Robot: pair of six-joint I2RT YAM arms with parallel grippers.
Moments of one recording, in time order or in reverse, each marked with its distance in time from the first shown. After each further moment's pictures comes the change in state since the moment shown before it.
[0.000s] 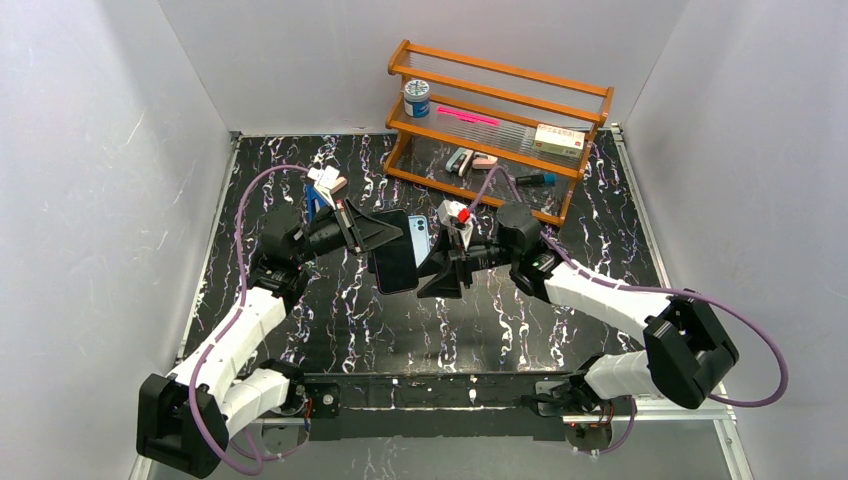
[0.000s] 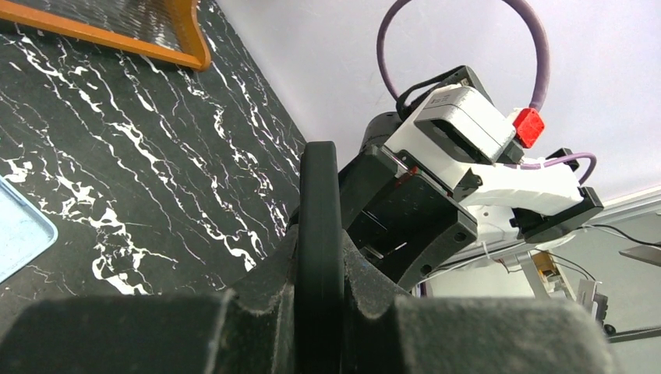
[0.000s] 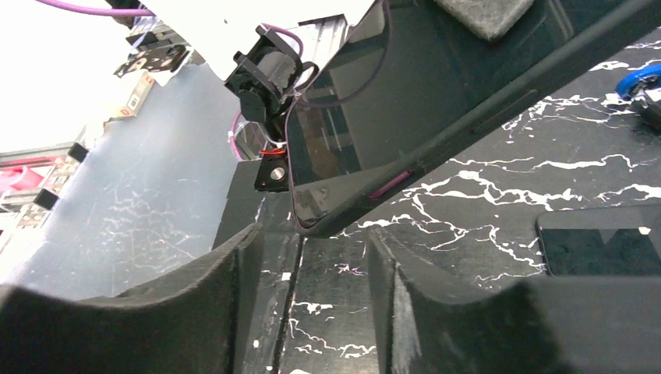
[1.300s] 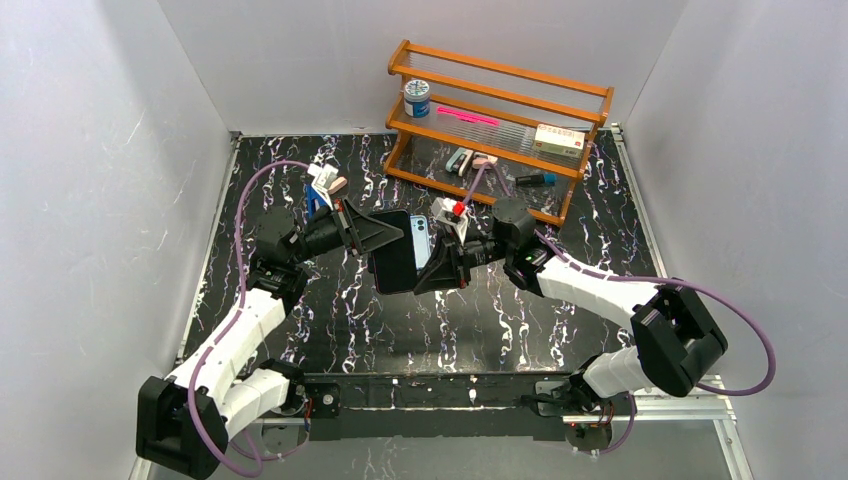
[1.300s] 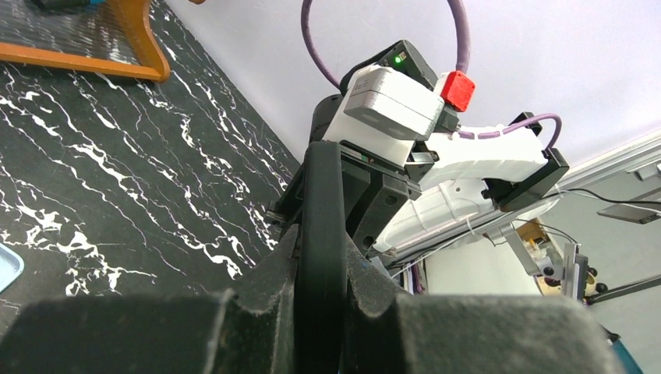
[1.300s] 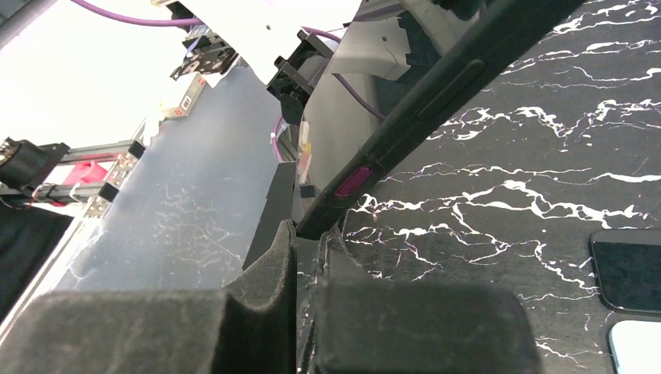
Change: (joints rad) left arm -0.001 -0.011 -0.001 0.118 0.065 -0.036; right arm 0.000 0.072 0.043 0.074 -0.119 0.124
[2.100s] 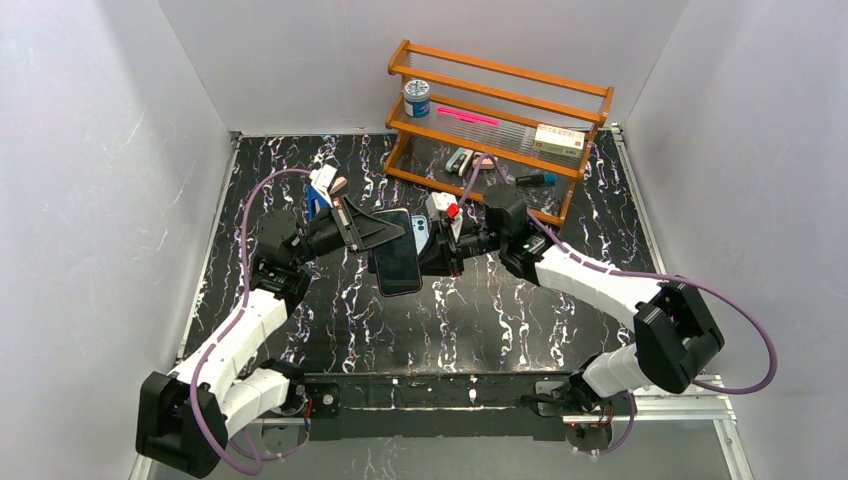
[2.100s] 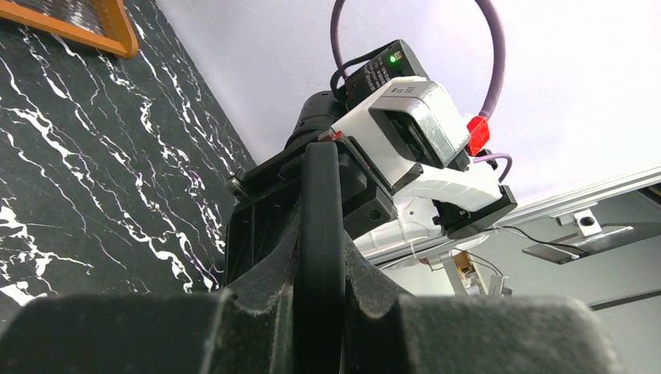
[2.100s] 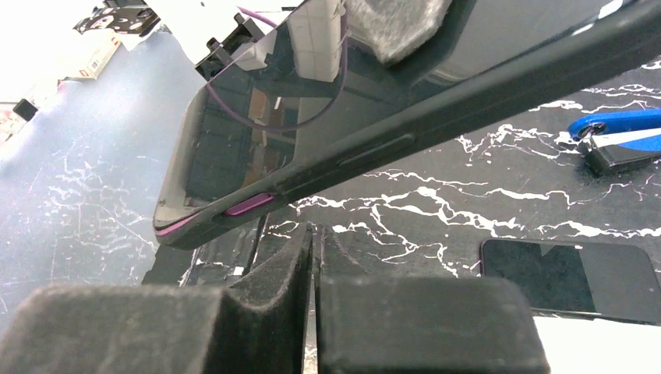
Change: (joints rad) left arm -0.013 0.011 -0.028 0.061 -0.034 -0.231; right arm 0.000 0.023 0.126 -0.235 0.072 -0.357
